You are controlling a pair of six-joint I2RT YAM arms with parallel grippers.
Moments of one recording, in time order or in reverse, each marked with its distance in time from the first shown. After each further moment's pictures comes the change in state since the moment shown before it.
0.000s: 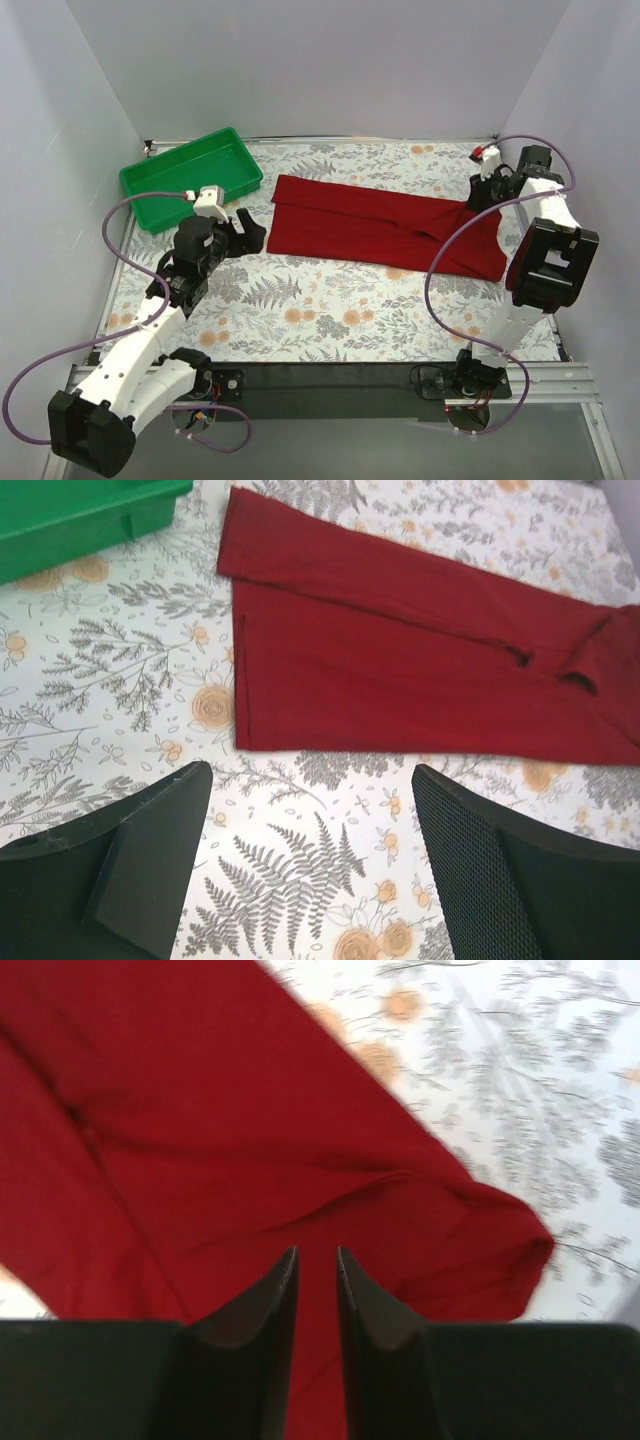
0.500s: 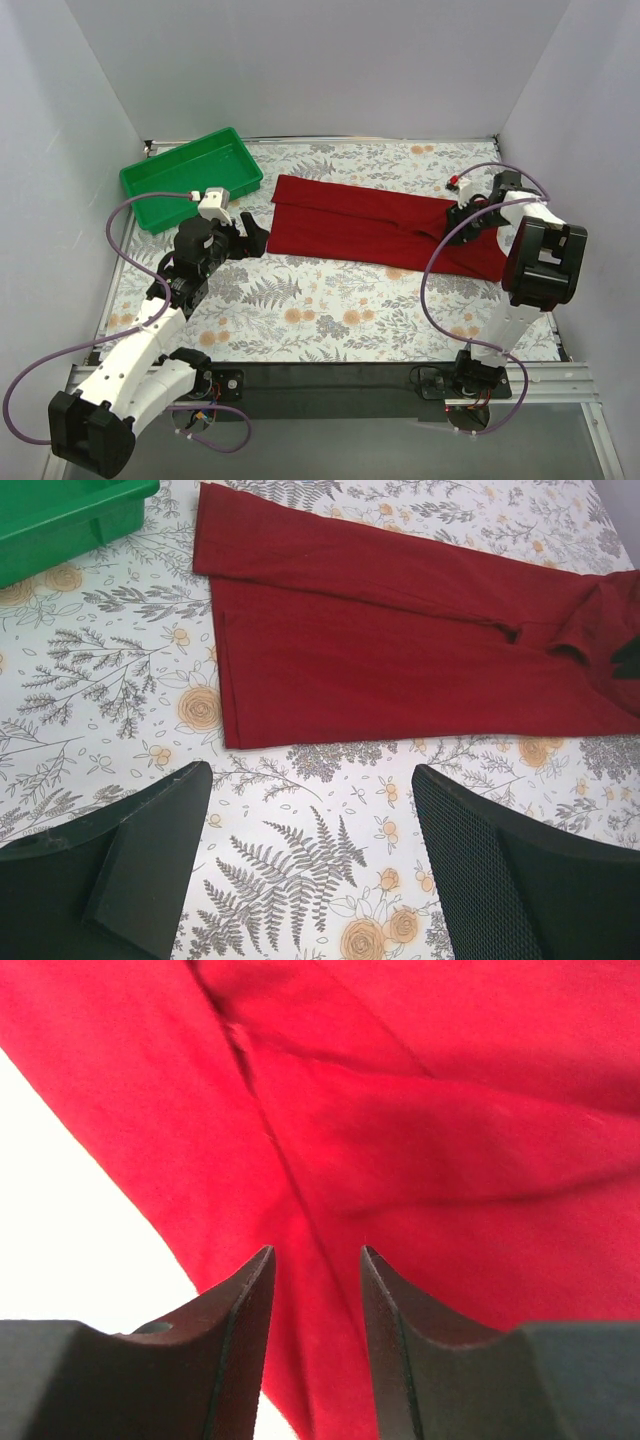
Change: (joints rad) left arm 0.000 -0.017 -0.037 0.018 0.068 0.059; right arm 0.062 -0.012 -0.194 -0.143 -0.077 -0.060
